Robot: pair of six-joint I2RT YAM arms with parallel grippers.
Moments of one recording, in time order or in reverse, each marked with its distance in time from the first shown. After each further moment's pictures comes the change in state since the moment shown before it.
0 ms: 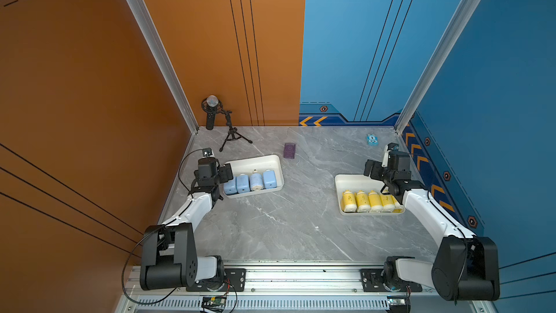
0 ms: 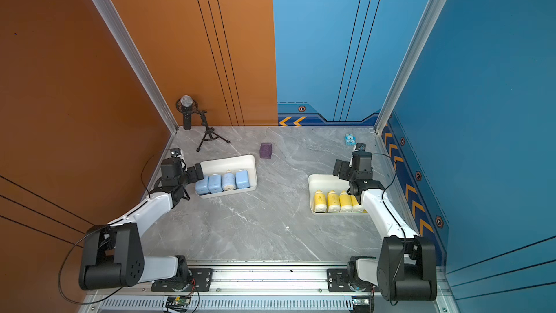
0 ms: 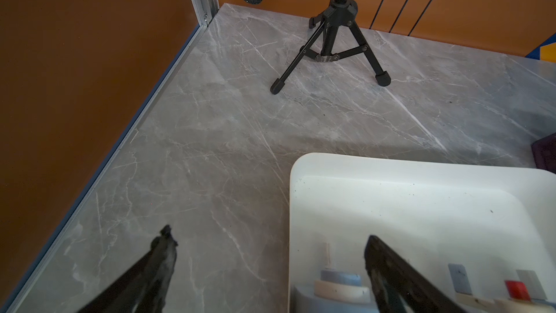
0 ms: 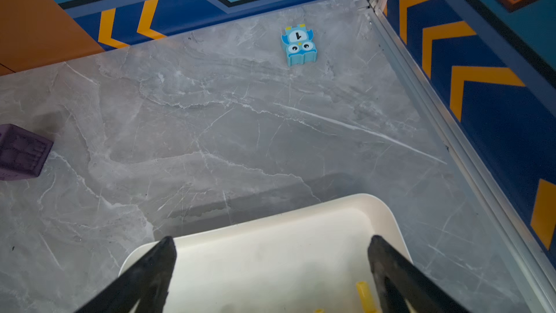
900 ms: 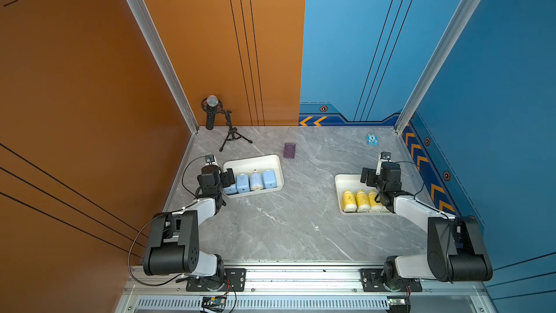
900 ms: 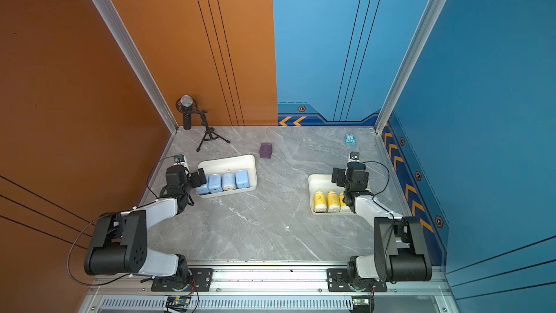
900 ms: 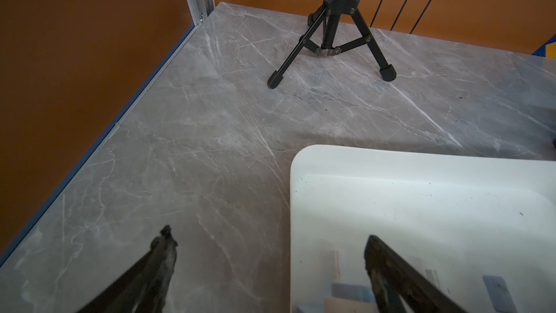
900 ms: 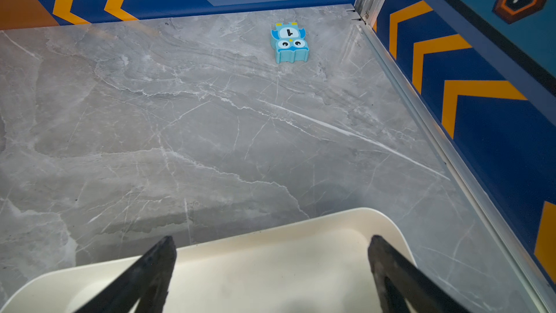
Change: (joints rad) left arm -0.012 0.083 -0.126 0.291 0.004 0.008; right arm 0.021 0.121 -0.217 0.410 0.089 -0.104
